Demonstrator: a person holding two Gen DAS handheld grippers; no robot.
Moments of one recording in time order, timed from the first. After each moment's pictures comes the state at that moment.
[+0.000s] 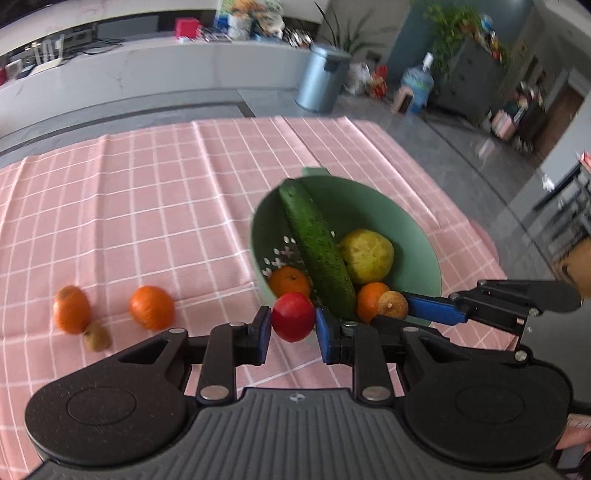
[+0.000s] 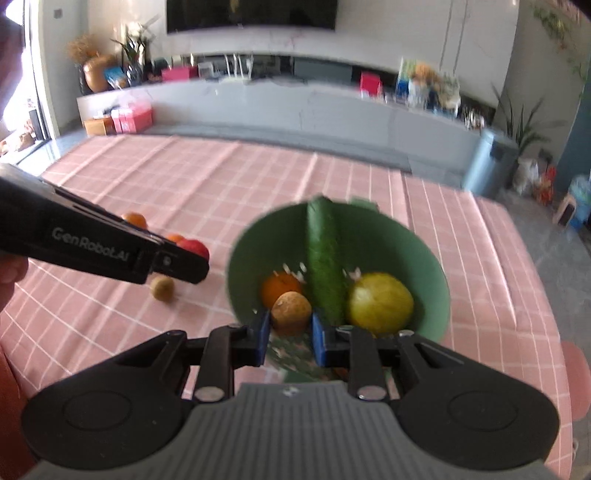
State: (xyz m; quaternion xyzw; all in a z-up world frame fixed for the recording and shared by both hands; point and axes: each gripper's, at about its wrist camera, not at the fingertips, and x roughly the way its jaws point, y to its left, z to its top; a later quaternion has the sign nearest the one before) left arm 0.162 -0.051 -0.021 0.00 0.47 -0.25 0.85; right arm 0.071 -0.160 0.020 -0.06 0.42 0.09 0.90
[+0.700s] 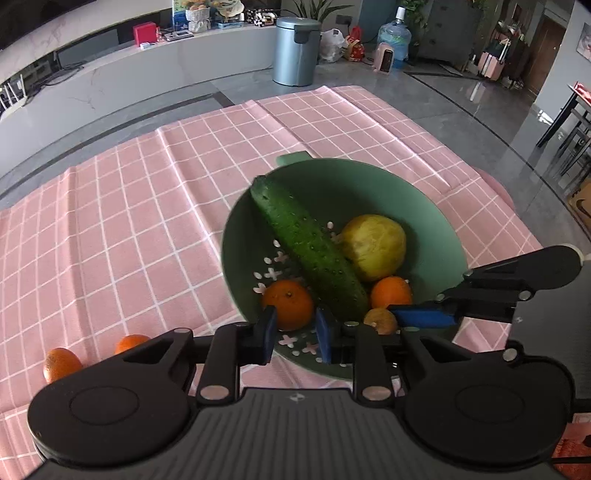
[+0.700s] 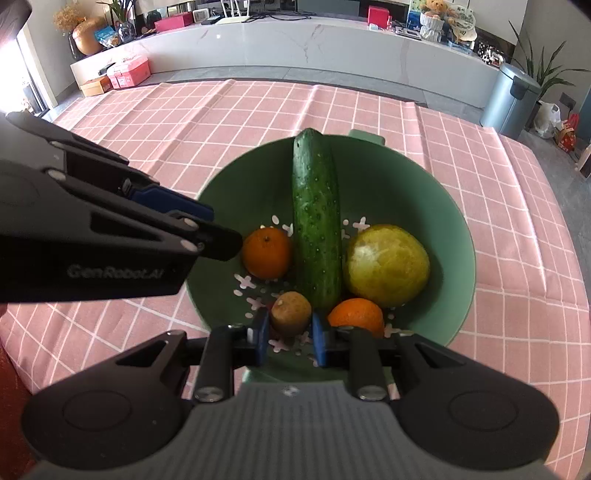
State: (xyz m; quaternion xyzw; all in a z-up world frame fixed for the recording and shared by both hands) left arm 0.186 -0.087 -0.042 0.09 0.48 -0.28 0.83; right arm 0.111 -0.169 -0.013 -0.05 0.51 0.10 0.85
